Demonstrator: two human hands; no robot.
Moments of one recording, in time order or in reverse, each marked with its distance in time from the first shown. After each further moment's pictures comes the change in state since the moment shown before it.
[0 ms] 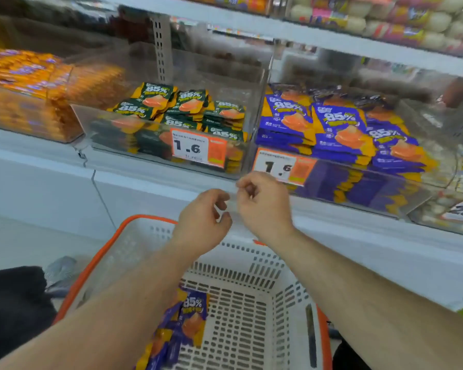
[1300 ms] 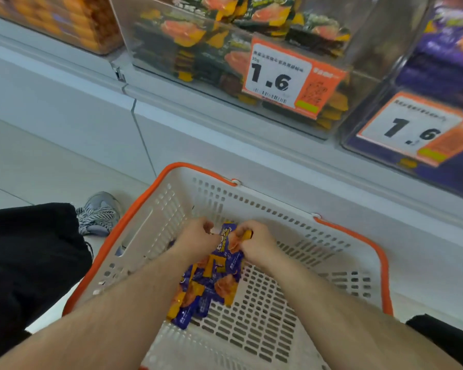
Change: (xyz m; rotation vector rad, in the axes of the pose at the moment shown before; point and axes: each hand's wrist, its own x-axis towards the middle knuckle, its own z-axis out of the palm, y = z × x) left_hand -0.060 -0.162 0.031 -0.162 -0.298 -0.857; right_hand -0.094 0.085 0.160 0.114 -0.778 0.763
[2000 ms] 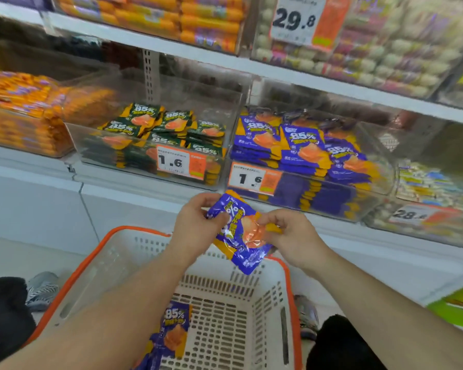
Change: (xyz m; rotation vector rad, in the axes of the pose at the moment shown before) left_hand -0.140 0.178 0.017 -0.407 0.138 0.692; right_hand -0.174 -0.029 -0.193 0.135 0.409 -0.403
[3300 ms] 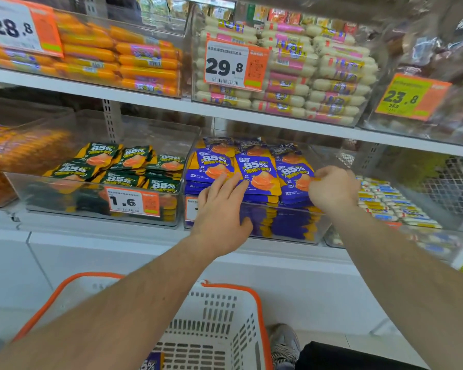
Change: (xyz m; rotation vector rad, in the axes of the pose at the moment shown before) left_hand 0.035 0.080 0.092 0.854 -0.156 0.645; right_hand 0.060 -0.048 -0.164 -0.555 0.739 0.227
